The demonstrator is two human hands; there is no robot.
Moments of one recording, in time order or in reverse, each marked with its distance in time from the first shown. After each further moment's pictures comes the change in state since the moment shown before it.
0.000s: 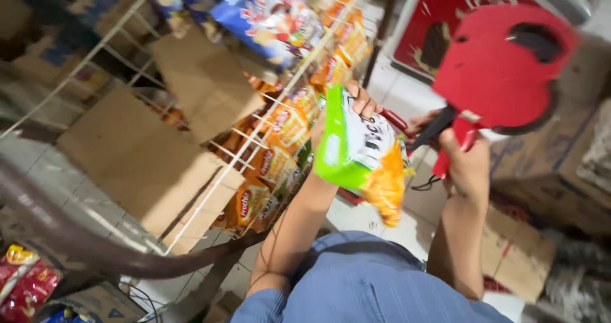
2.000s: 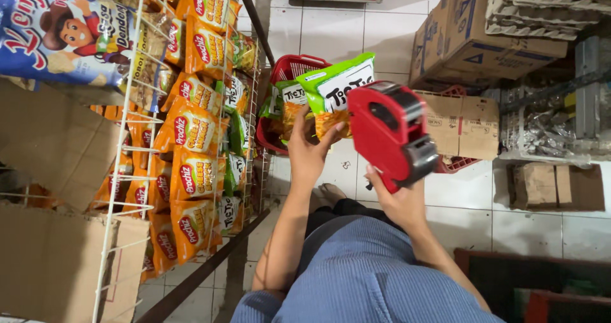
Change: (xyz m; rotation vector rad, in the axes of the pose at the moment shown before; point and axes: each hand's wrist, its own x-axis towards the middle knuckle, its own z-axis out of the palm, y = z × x) left_hand -0.097 -0.067 0.020 1.170 0.308 -0.499; right_hand -0.192 0.027 0.005 -0.896 0.478 0.034
